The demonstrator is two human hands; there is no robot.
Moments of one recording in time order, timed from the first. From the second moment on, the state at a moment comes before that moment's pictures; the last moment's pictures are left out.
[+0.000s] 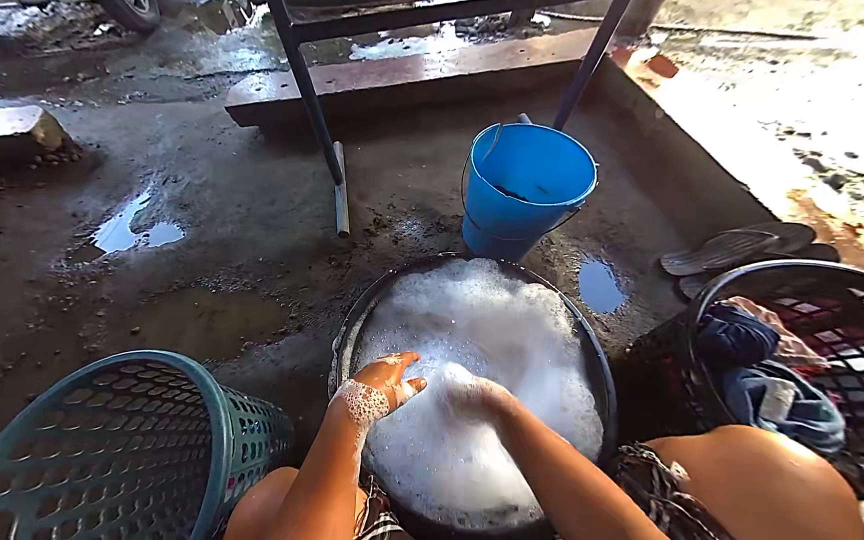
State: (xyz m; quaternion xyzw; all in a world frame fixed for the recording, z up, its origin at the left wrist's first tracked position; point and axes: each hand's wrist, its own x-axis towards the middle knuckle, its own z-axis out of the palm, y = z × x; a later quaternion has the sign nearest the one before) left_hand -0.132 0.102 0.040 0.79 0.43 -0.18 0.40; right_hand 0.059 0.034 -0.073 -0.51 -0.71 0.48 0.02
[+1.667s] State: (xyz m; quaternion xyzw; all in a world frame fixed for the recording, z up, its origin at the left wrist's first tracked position) left_hand -0.095 0.084 0.034 0.76 0.50 -0.13 0.40; right_hand 0.095 -0.039 -0.157 -0.68 -0.45 0.57 0.05
